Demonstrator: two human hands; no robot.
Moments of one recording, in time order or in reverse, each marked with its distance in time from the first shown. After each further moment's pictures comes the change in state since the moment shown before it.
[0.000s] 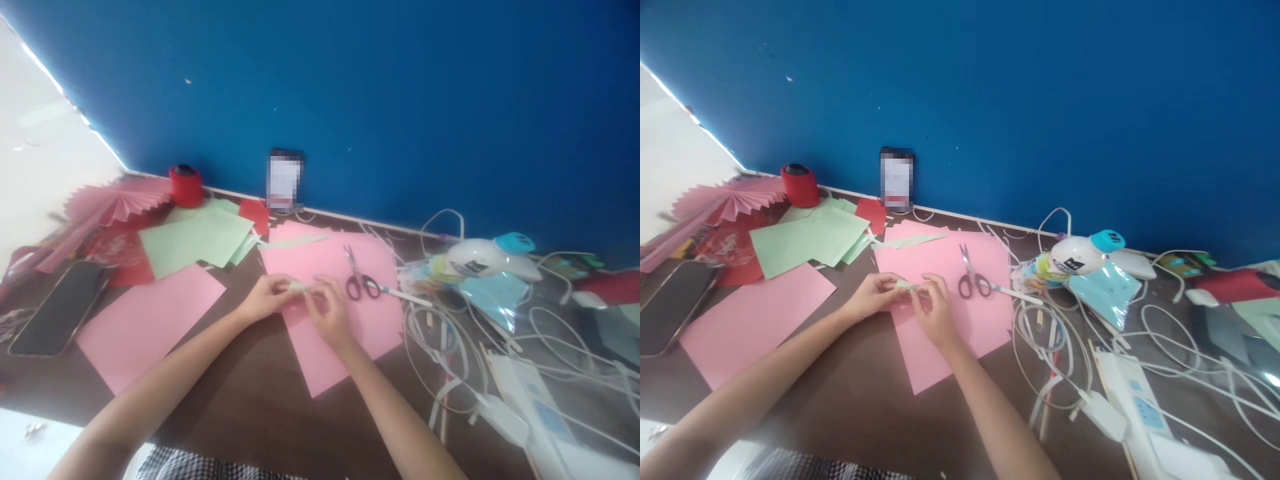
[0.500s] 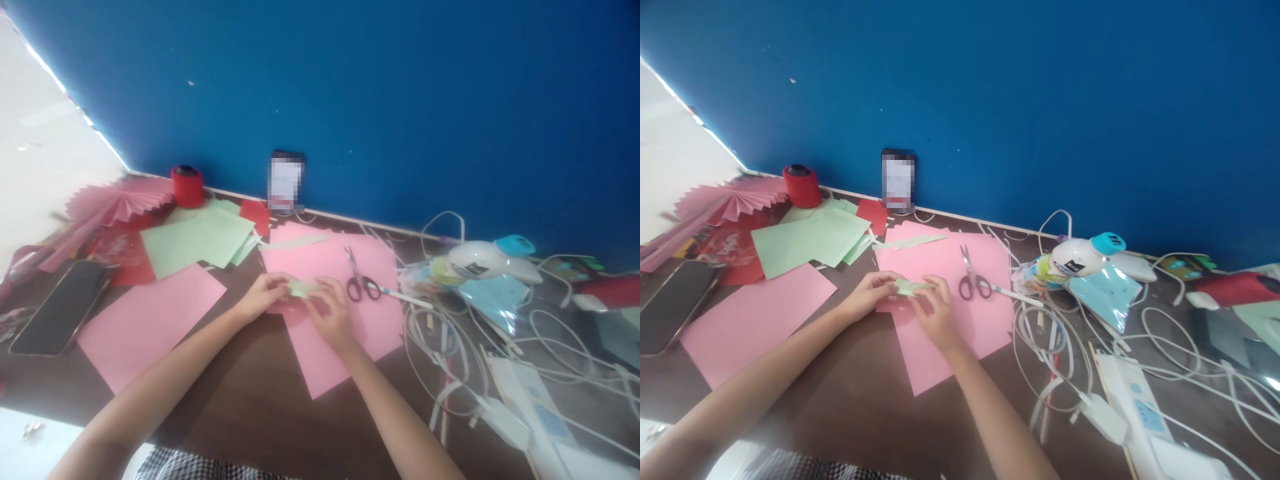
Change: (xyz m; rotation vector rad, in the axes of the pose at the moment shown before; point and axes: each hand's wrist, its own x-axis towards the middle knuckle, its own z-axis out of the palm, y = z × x) left_hand 0.000 0.004 -0.005 -0.214 -0.008 -0.049; right_hand 0.000 0.001 -0.004 -0.085 -0.005 -0.142
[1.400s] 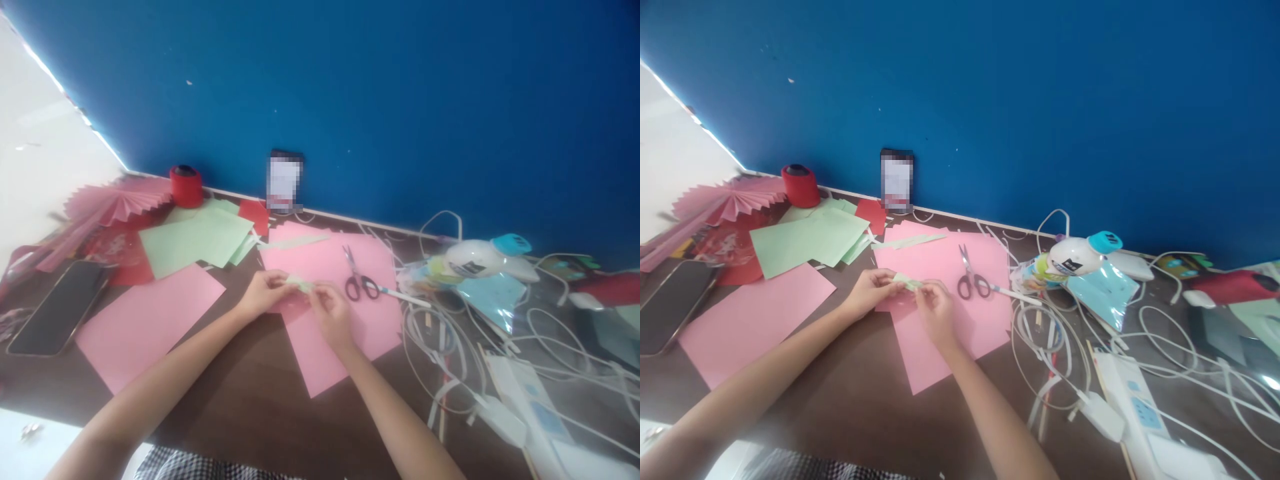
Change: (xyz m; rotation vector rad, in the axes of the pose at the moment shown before) left_hand 0.004 -0.005 0.003 0.197 0.140 0.095; right_hand 0.002 -0.004 0.006 0.304 0.032 0.391
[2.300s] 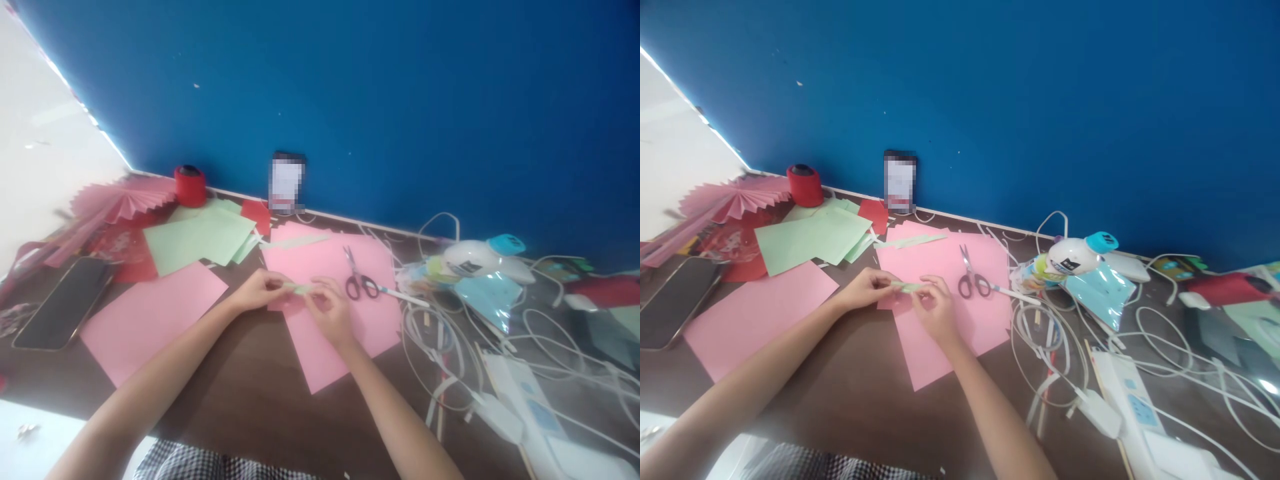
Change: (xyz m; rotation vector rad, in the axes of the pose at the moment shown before) left_hand -0.001 0.012 -0.023 0.351 -0.251 0.125; right_hand 0.001 -0.004 -0.004 -0.229 -0.052 -0.183
